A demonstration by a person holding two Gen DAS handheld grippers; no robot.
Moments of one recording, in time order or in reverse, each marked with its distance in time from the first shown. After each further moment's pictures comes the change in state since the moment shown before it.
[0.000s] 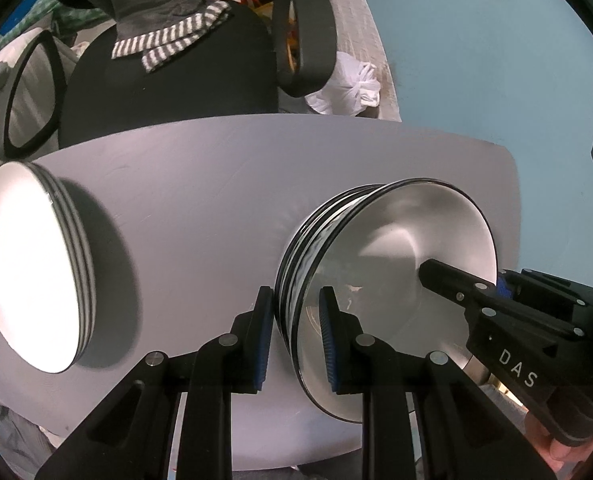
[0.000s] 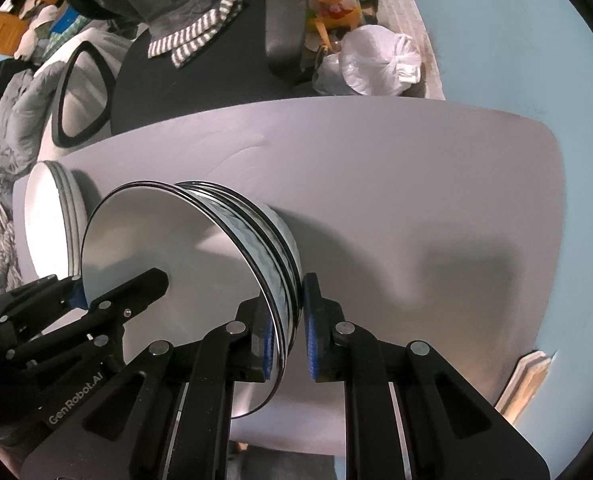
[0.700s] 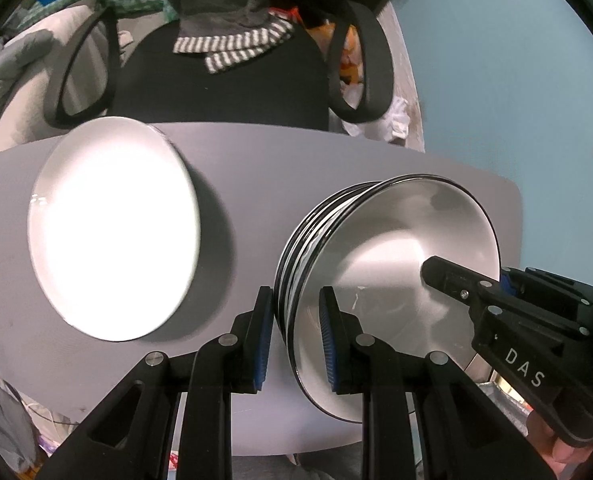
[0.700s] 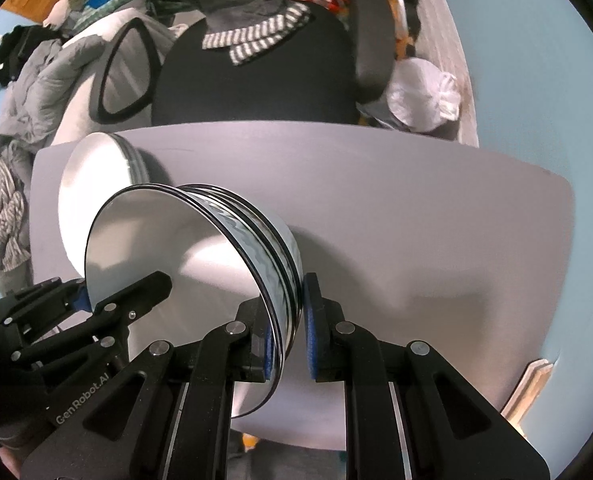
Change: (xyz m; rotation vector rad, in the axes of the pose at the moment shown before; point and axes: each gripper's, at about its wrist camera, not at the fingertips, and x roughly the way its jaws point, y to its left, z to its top) left arm -0.050 0.074 -0.033 -0.114 -0.085 -0.007; right arm -0.015 0.088 -0.006 -0.126 -0.041 -0.013
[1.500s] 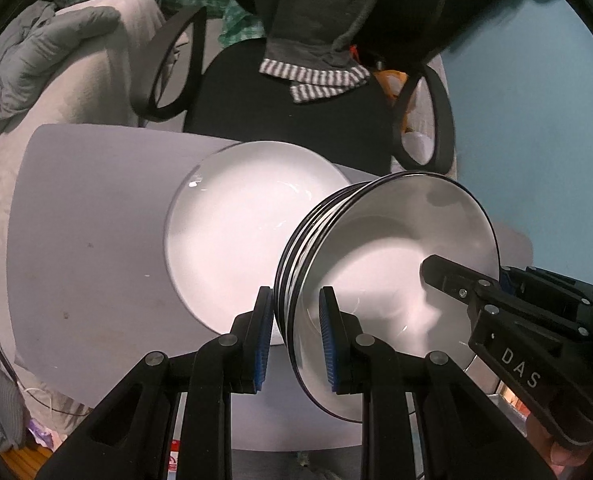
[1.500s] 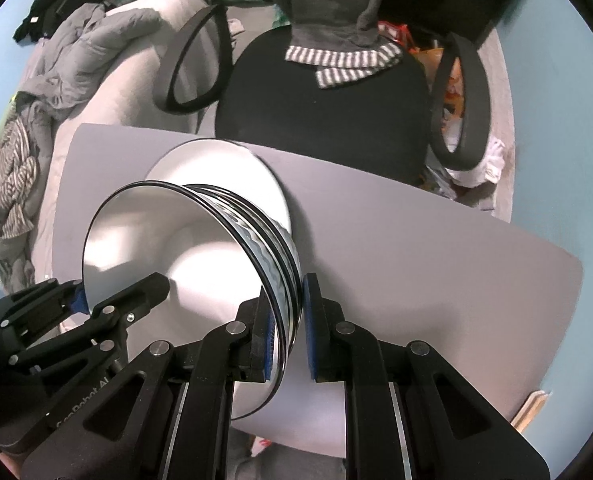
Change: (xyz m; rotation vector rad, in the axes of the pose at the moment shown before) left arm -0.052 0.129 -0.011 -0.136 -0.077 0.011; right arm 0.006 0.140 0.016 -0.165 -0.024 -0.023
